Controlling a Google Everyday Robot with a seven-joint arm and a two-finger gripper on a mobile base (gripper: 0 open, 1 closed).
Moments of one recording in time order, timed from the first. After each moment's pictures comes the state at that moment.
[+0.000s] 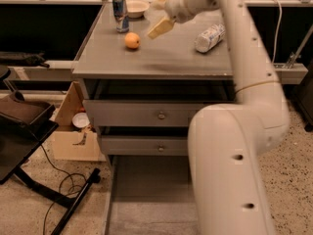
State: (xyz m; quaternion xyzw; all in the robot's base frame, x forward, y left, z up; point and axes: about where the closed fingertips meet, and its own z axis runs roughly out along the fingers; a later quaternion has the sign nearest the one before) arm 0.829 0.011 0.927 -0.64 0.59 0.13 0.47
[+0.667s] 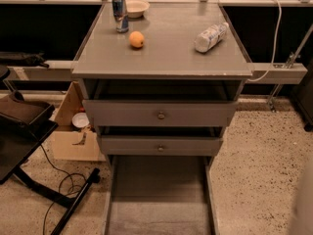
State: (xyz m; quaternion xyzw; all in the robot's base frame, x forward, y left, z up) arm 0.745 -0.094 1.090 -0.60 0.57 0.00 0.56
